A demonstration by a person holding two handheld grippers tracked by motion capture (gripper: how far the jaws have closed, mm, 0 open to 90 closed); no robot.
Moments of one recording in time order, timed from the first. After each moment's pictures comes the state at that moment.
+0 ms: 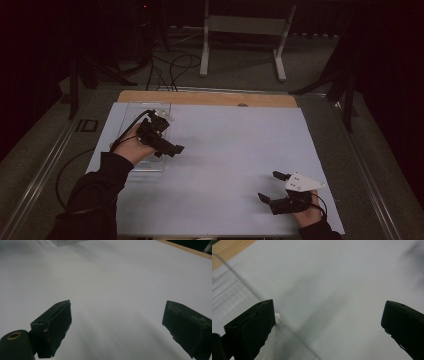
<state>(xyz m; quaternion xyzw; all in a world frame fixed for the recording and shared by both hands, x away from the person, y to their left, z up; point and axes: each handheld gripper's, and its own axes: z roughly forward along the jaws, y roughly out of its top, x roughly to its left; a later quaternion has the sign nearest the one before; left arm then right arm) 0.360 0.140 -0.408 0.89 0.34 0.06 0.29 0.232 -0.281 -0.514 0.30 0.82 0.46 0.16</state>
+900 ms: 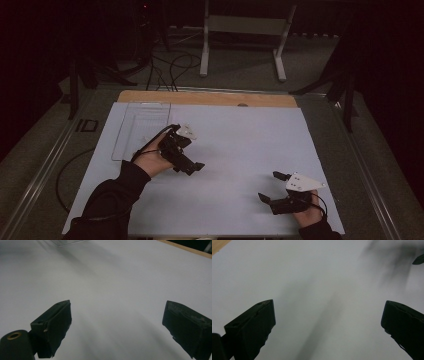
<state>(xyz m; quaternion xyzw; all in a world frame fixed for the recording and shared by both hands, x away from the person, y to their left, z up) 0.331 0.090 -0.427 0.92 0.24 0.04 0.32 0.232 -0.282 -0.515 0.30 0.82 0.46 0.16</state>
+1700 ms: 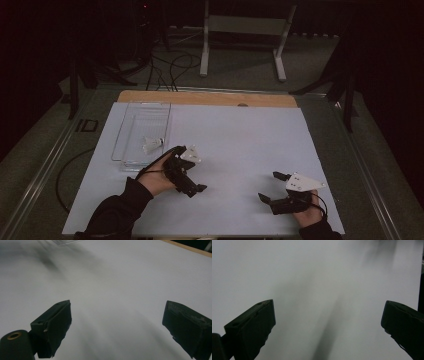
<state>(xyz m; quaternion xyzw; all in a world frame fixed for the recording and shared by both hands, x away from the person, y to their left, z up) 0.296 0.083 -0.469 0.93 0.20 0.02 0.32 0.232 -0.283 -0.515 0.30 0.82 0.46 0.16</state>
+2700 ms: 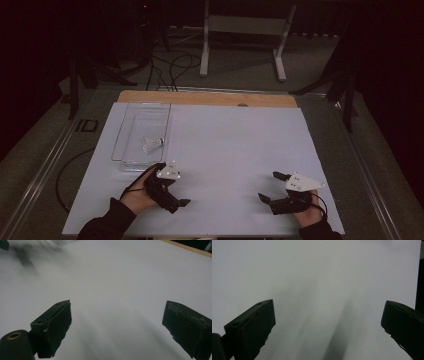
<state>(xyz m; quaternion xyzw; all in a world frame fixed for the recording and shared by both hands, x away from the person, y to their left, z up) 0.262 0.135 -0.502 0.91 0.22 0.02 0.35 0.232 -0.282 -0.515 0.30 0.82 0.46 0.16</state>
